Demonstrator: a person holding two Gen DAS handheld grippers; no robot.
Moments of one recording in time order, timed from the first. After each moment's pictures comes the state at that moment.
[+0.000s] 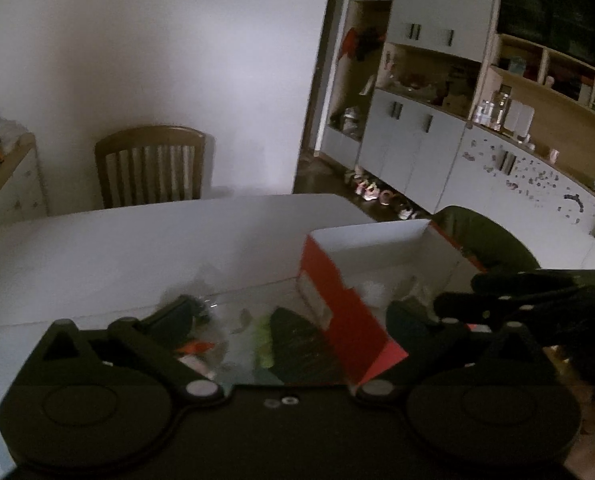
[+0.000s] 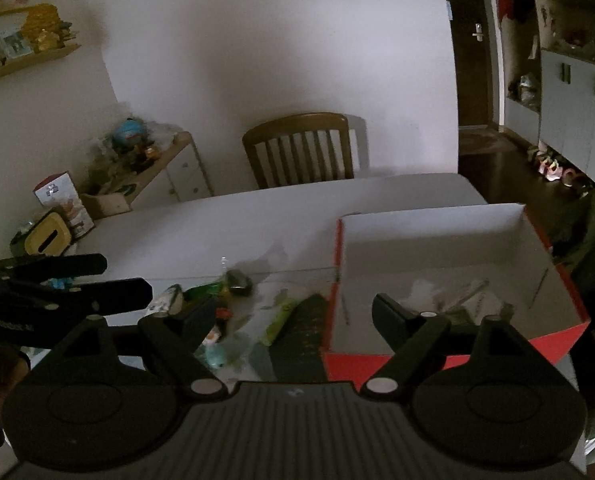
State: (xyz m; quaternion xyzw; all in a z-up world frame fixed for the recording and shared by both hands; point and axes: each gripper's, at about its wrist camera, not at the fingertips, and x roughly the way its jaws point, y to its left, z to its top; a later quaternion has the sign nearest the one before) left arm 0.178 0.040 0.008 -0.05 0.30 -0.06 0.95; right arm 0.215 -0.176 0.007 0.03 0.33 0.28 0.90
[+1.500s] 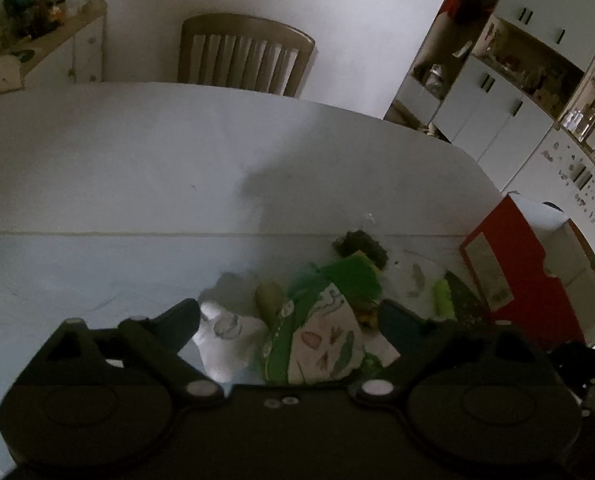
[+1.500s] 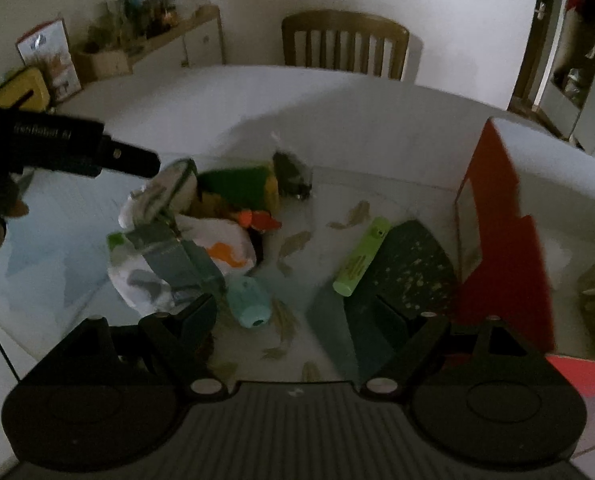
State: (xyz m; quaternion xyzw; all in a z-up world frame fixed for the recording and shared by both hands) left arm 0.270 0.210 -0.116 -0.15 0.42 0.00 0.90; right arm 0.252 -0.007 -0.125 -0.13 0.42 0.28 0.85
